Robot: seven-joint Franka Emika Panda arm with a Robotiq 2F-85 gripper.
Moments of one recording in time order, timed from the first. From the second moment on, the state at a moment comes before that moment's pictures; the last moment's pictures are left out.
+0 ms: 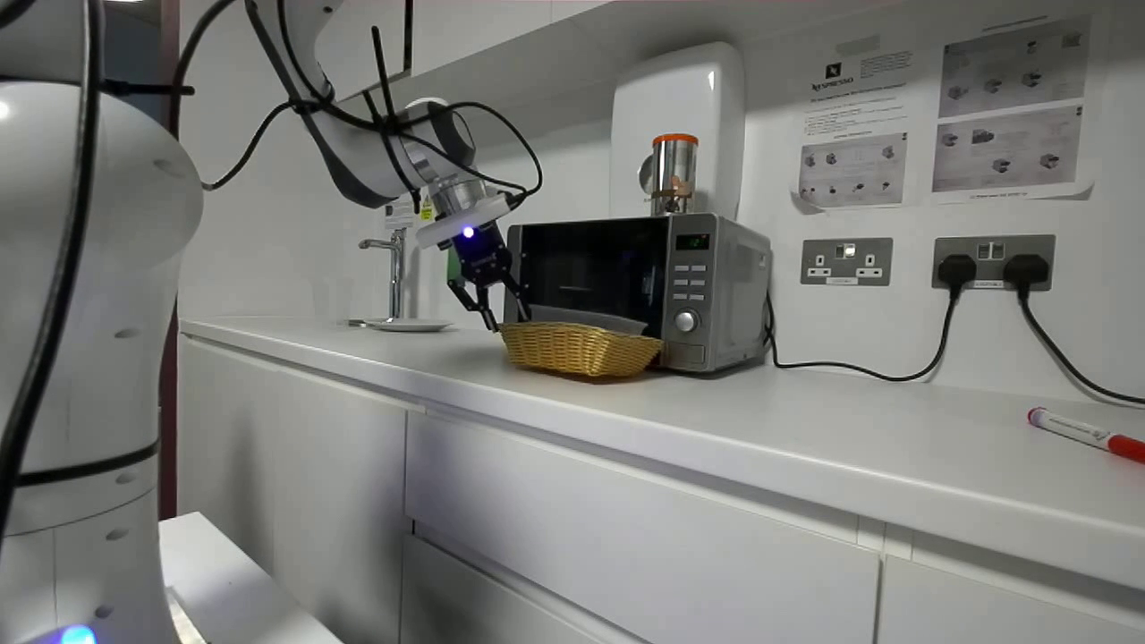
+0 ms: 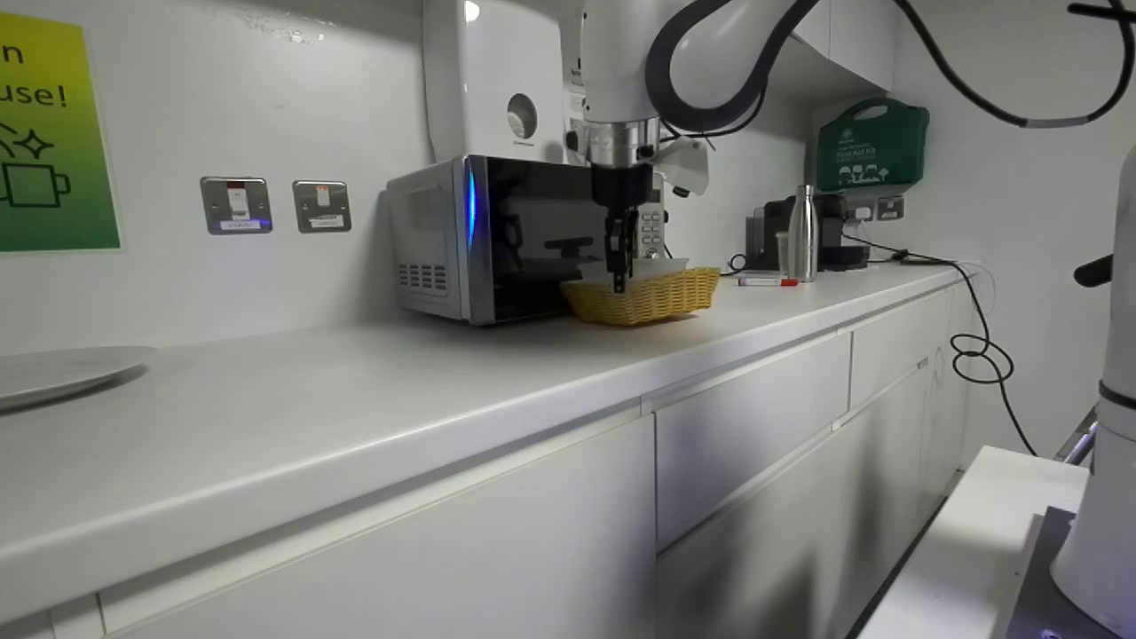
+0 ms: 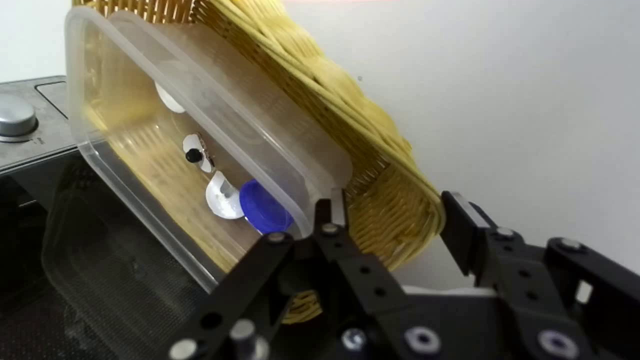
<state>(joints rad) 0.09 -0.23 0.18 -2.47 -0.49 2.41 -0.01</state>
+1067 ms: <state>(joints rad) 0.10 -0.39 0.17 -2.31 -0.39 2.03 0.02</state>
